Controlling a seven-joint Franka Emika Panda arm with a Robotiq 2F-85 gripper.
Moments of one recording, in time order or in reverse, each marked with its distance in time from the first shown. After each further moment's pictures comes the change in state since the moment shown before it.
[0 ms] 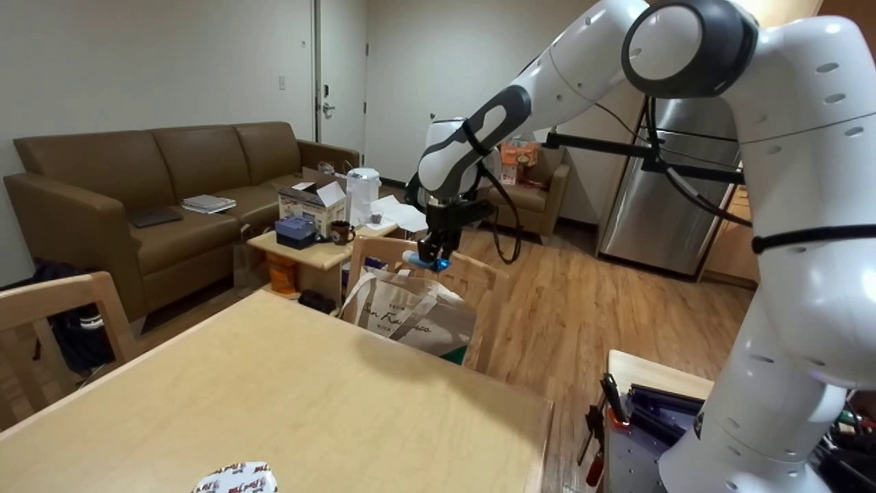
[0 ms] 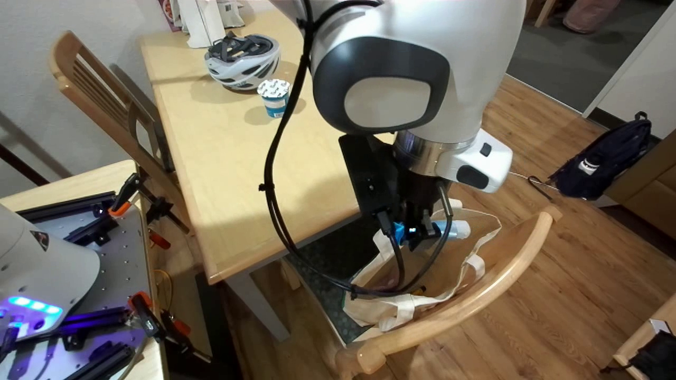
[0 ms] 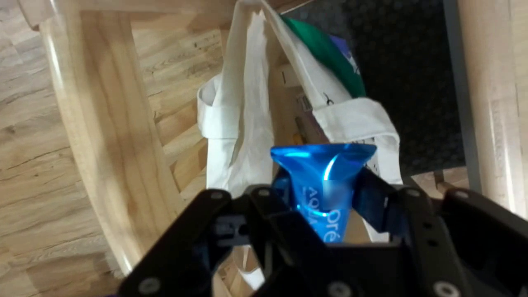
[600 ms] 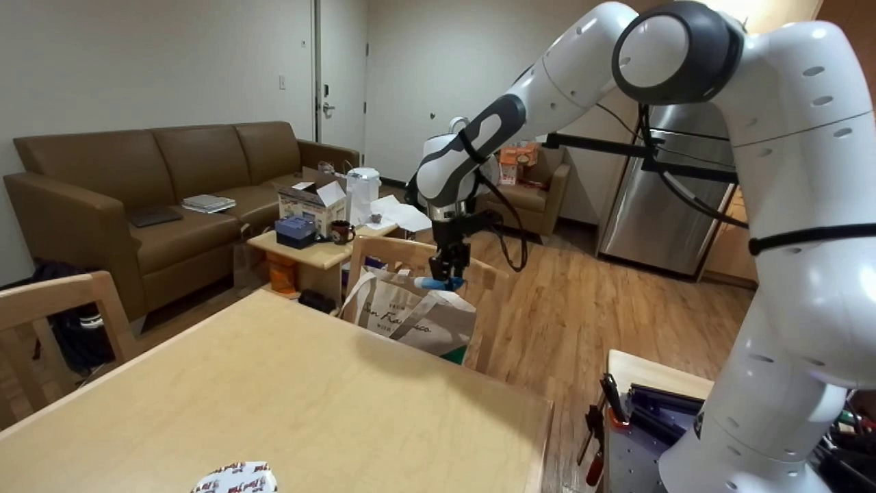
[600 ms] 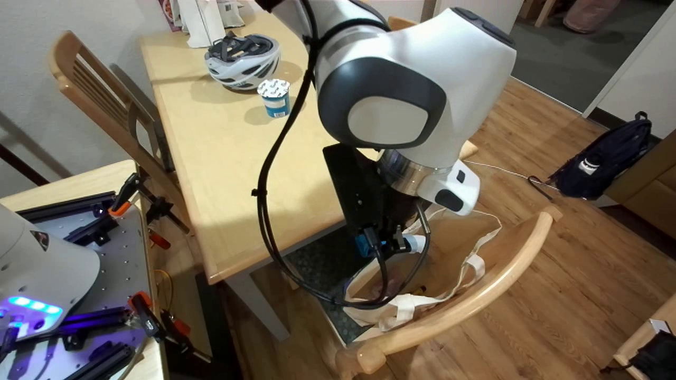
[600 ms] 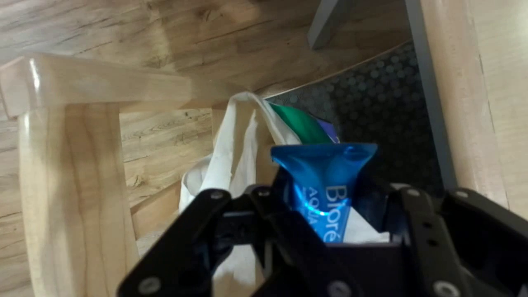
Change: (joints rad) arm -0.008 0.040 0.005 0.012 0.000 -0.181 -0.071
